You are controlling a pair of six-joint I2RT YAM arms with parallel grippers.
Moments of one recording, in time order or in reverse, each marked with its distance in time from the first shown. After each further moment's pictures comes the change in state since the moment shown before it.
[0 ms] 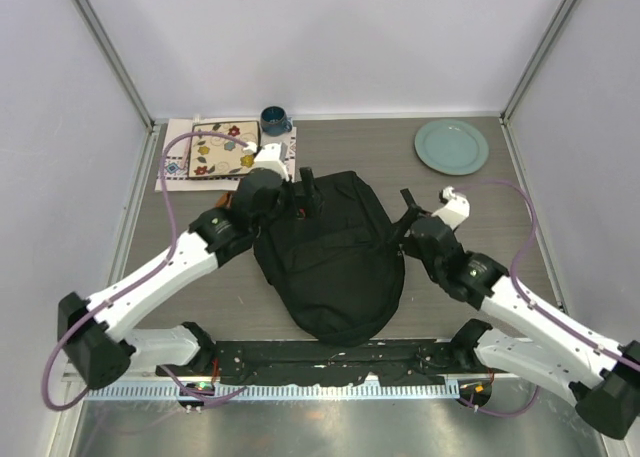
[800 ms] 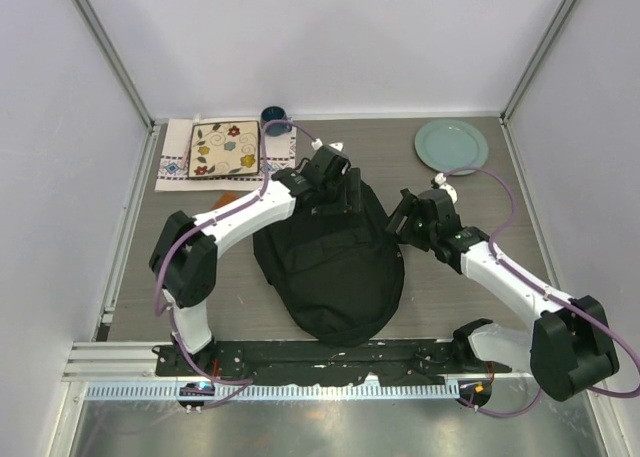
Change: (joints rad) left arm 0.033 0.674 0.443 -0.167 0.302 -0.105; right arm -0.349 0.385 0.082 0.203 -0.507 -0.082
